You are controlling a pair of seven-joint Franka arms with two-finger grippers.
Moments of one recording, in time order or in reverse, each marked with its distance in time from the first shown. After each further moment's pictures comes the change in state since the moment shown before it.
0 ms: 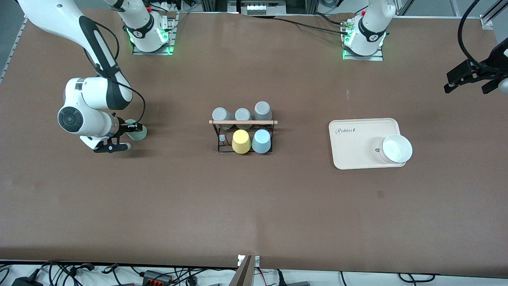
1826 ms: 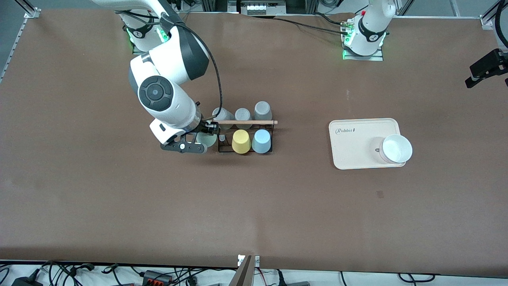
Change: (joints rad) left arm 0.030 0.033 0.005 0.137 -0.020 -0.077 -0.005; right arm 0.479 0.139 0.010 0.715 0.125 -0.388 0.649
